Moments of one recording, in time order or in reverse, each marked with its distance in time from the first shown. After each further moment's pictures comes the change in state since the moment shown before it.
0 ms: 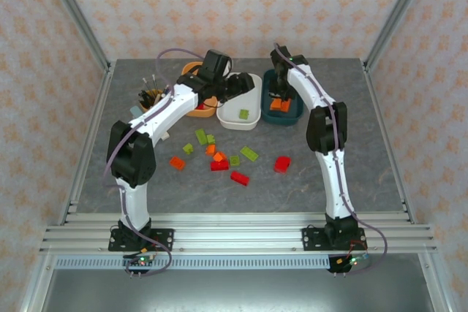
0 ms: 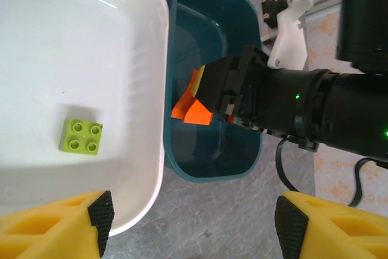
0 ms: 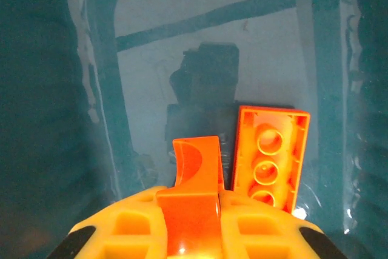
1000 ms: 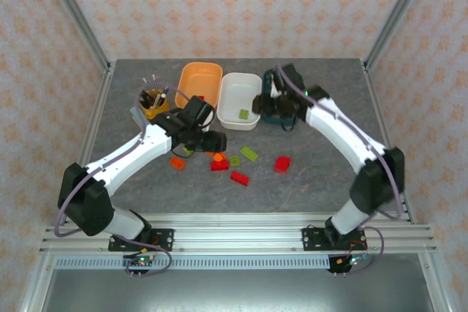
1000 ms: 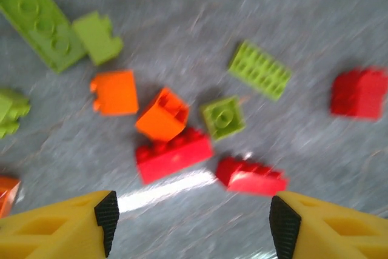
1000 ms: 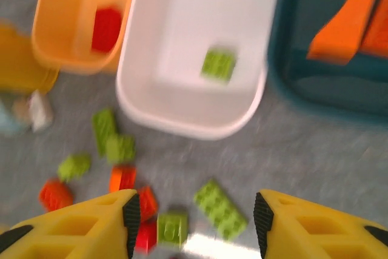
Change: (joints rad) left arm -0.100 -0.508 -0.604 -0.315 -0.135 0.340; right arm 0.239 -0.935 -0.988 0.423 -0.171 0.006
